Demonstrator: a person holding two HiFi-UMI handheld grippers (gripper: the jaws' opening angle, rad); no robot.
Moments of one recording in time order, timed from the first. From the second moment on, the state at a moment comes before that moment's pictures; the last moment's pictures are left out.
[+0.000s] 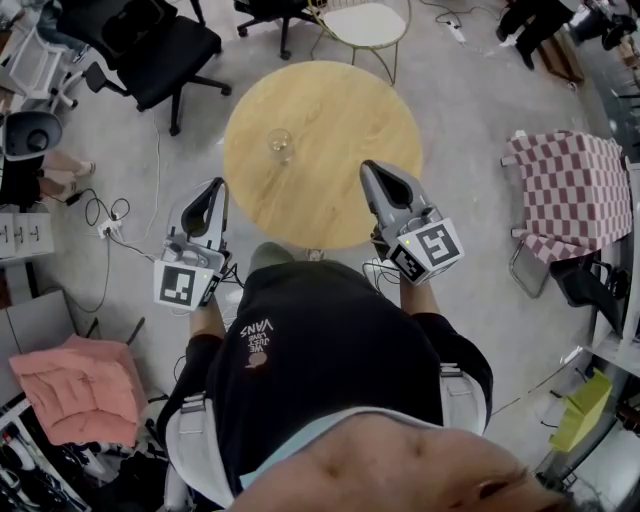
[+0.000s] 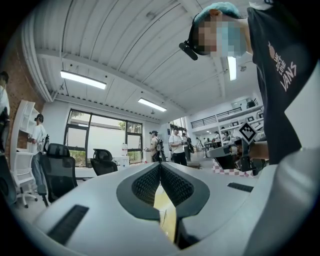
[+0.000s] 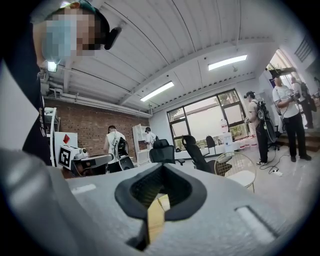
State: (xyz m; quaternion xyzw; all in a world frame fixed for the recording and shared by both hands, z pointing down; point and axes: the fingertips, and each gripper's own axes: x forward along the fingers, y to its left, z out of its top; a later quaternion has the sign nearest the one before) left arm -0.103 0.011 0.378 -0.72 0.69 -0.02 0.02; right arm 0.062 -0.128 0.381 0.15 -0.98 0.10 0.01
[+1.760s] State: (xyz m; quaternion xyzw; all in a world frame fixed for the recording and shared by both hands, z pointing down) left arm -0.129 -0.105 0.479 -0.88 0.47 -0.05 -0.03; right arm 0.039 -0.130 0.375 0.35 -0.93 0.08 0.02
